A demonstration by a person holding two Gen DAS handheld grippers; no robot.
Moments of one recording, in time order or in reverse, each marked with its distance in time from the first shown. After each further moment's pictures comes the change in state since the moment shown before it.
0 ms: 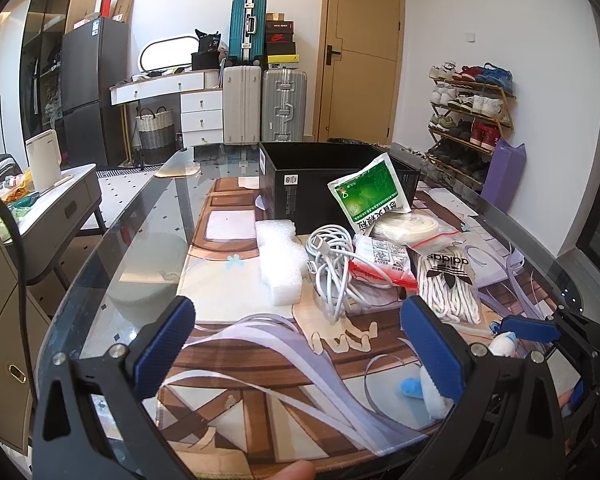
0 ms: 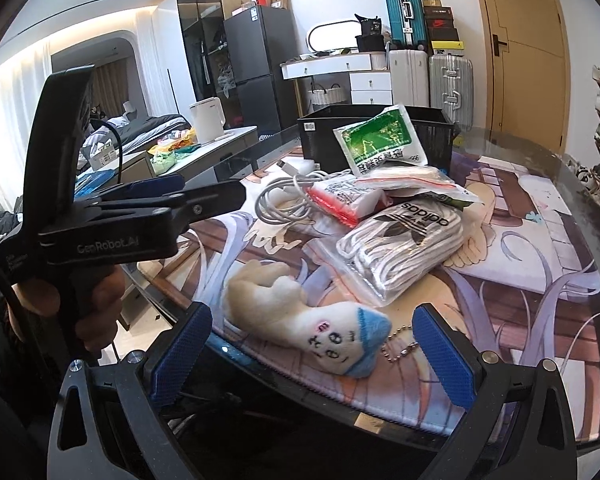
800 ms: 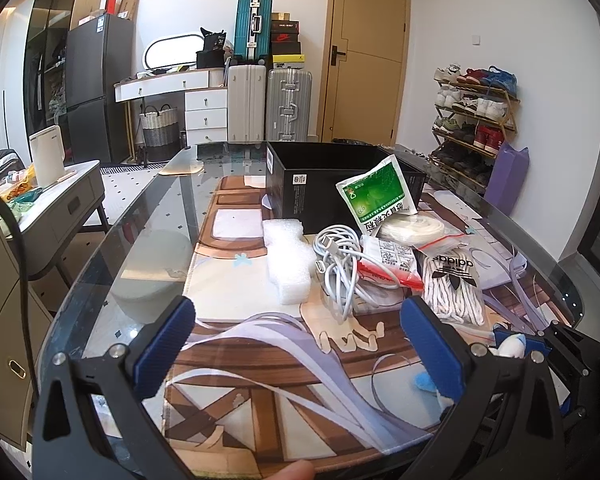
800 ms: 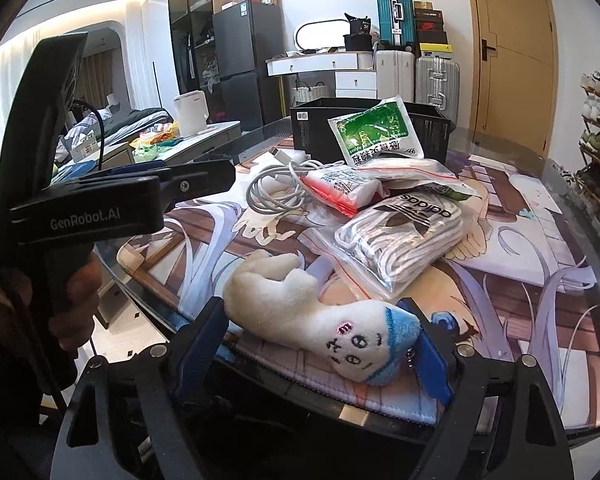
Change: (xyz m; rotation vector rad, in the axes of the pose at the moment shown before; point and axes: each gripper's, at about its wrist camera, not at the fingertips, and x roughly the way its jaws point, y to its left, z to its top) left arm 0.000 0.006 -0.001 -0.015 -0.001 0.012; right arm 0.012 0.009 -0.006 -0.017 0.004 -0.080
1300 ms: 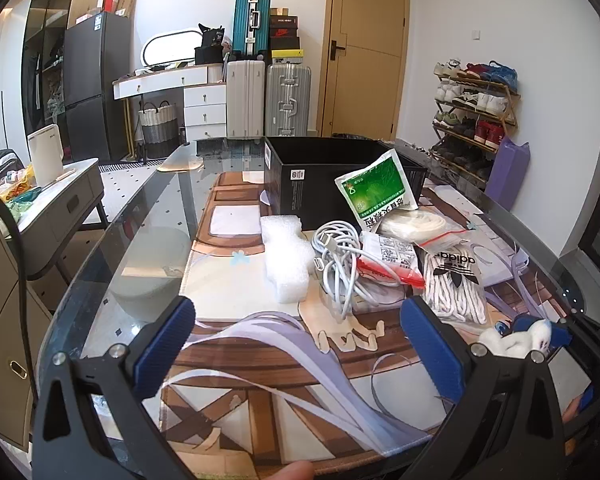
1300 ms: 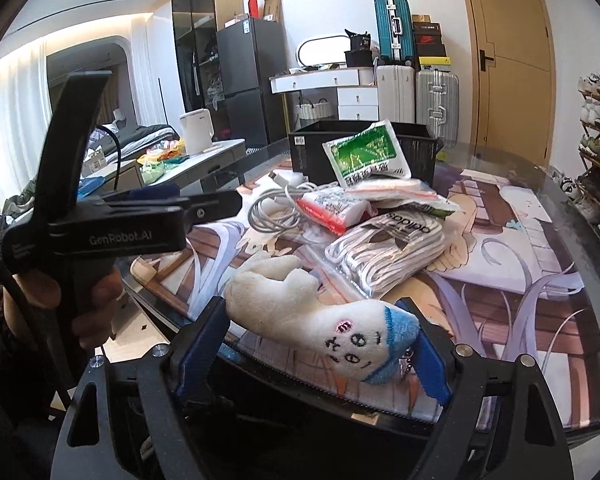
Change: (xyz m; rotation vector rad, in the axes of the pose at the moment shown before) left arm 0.006 -0.002 0.002 0.007 0.026 0.002; right arm -0.025 -0.009 0.000 0.010 -0.069 0.020
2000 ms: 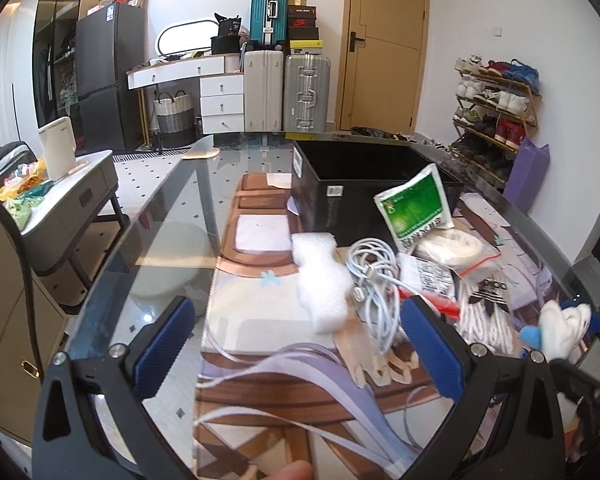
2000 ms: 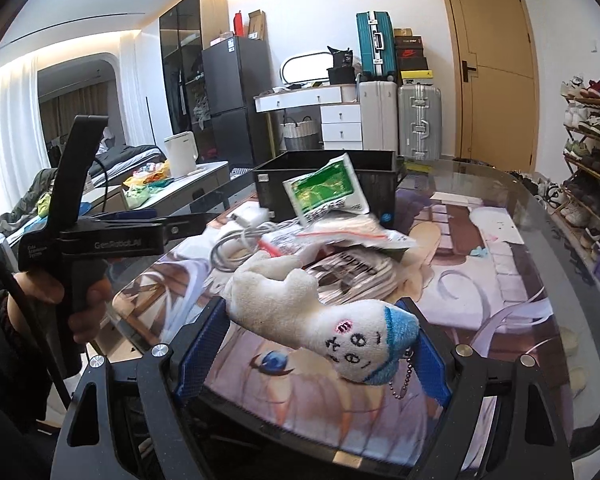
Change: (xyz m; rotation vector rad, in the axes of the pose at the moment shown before) left arm 0.016 0.019 0.027 -0.028 0.040 0.061; right arm -0.013 -0.035 0.023 0.031 -0.062 -0.046
